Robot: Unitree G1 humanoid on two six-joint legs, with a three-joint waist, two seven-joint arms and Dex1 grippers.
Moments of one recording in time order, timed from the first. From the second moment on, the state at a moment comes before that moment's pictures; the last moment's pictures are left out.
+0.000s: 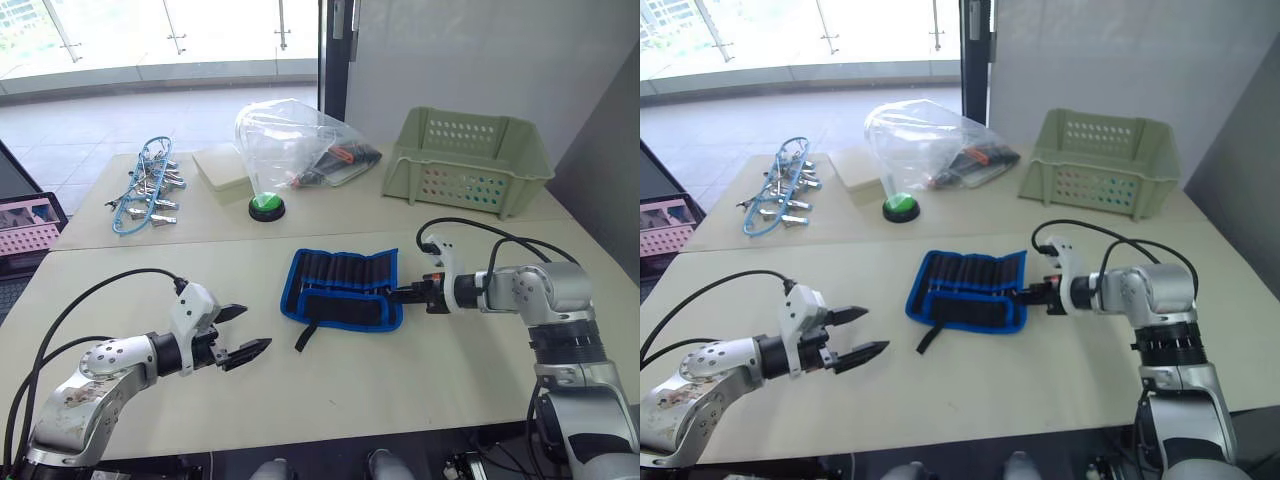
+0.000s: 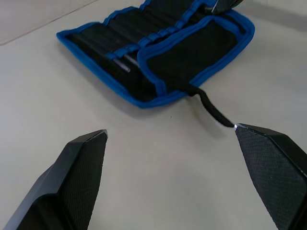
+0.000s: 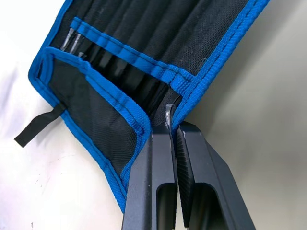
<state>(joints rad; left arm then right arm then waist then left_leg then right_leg) -0.03 0.71 0.13 -0.43 -0.52 0.57 -0.84 -0.74 -0.59 -0.03 0.16 0.57 1.37 0.67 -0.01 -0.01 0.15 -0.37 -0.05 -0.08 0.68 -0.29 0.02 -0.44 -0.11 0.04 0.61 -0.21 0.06</state>
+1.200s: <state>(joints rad) -0.06 0.74 0.11 -0.38 -0.51 0.57 -0.89 -0.54 -0.51 -0.40 0.23 0.77 1.54 0.67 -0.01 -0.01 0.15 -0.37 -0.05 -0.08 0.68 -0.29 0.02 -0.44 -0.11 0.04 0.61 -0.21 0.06</state>
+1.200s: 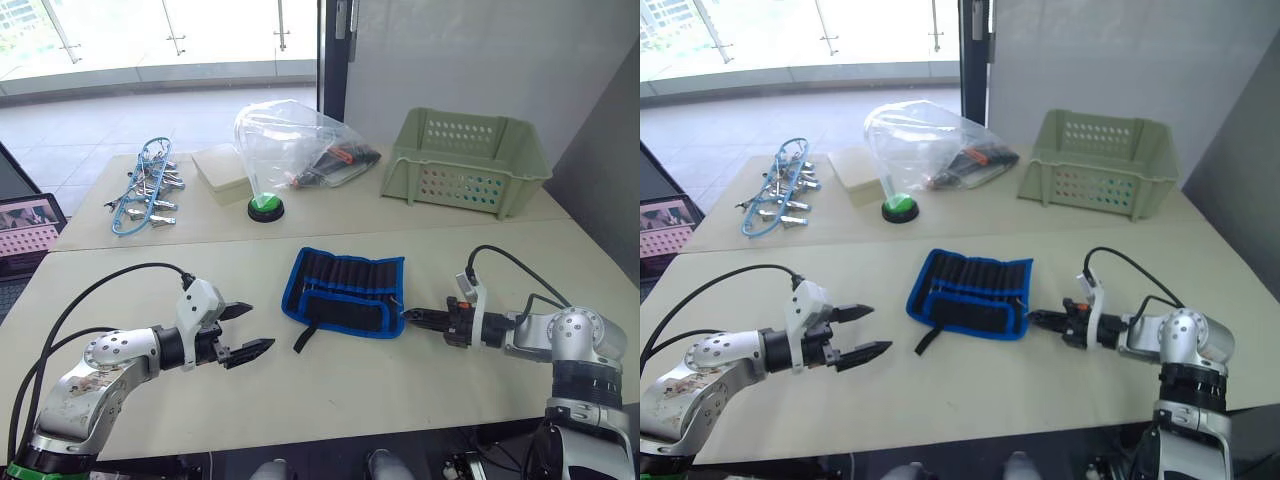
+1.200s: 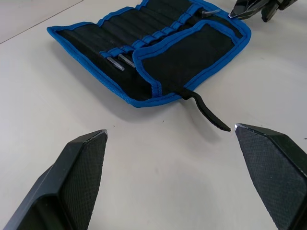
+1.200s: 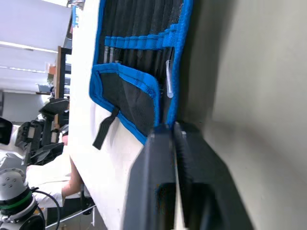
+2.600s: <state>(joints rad) -0.04 0.74 0.10 -0.38 -0.49 0.57 -0.84 -0.68 -0.47 -0.03 0.20 0.65 1.36 0.63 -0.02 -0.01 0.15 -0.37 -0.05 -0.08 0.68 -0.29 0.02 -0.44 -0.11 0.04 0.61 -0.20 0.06</state>
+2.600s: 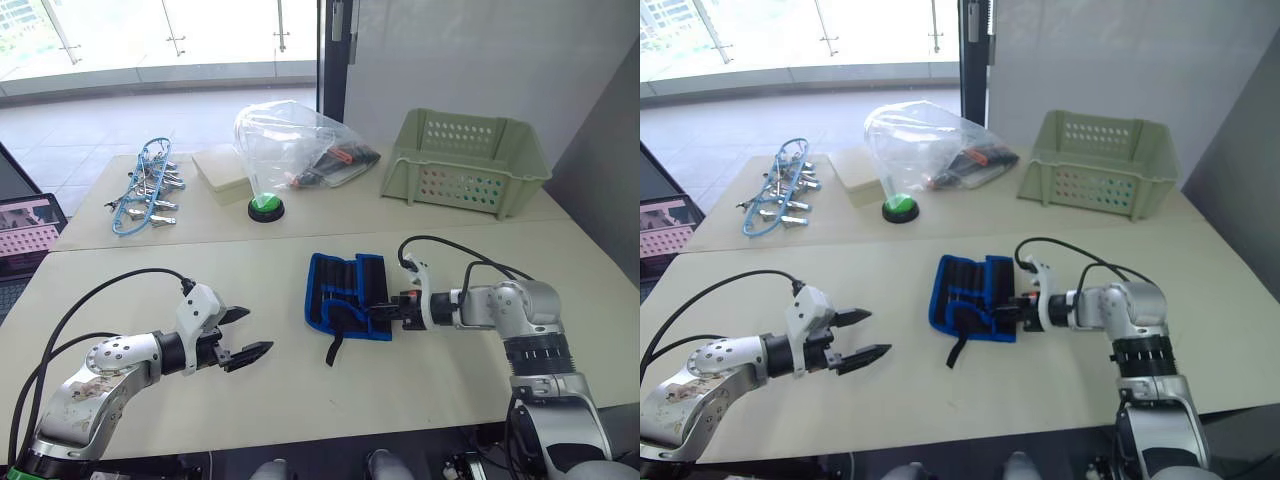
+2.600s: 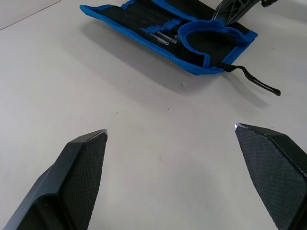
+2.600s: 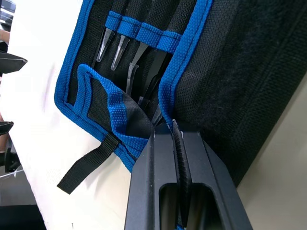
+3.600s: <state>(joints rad) -0.08 0.74 0.10 -0.34 -0.50 0.57 -0.88 -0.42 -0.59 -0.07 0.19 0.46 0.51 1.03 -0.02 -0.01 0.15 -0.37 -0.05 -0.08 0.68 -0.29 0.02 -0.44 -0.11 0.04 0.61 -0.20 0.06</state>
